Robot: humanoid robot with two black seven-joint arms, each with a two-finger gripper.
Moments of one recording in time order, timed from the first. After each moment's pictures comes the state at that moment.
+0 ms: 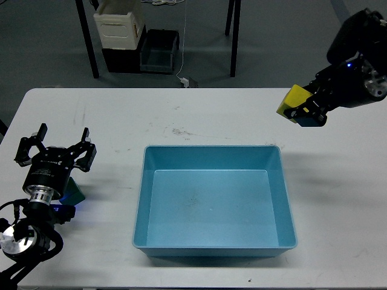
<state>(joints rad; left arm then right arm) -0.14 0.49 -0.82 -1.34 -0.66 -0.49 -0.49 1.71 -0.66 -0.32 1.33 -1.81 0.45 0.49</state>
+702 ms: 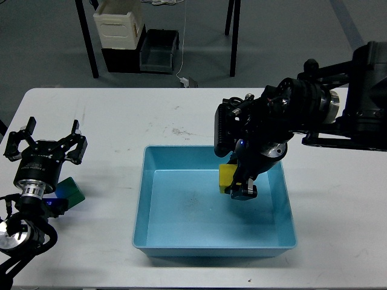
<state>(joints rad) -0.14 0.50 -0.88 -1.34 -0.66 -0.49 -0.49 1.70 -0.11 -0.56 1.24 -1.75 0.45 0.49</state>
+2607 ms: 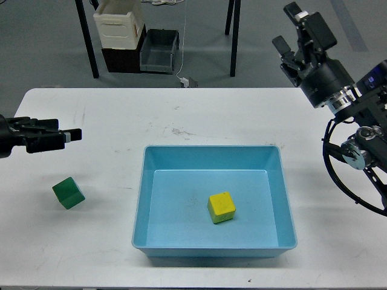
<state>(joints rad) -0.50 1.09 -0.79 -1.49 1.75 -0.46 -0.49 0.60 -0.33 0.97 1.14 -0.88 0.12 0.47</state>
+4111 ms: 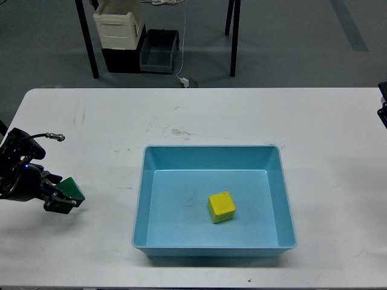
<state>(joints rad) -0.73 0.91 -0.30 -1.23 2.09 -0.49 -0.49 0.16 -0.50 1.34 1.28 -0.71 0.32 0.49</state>
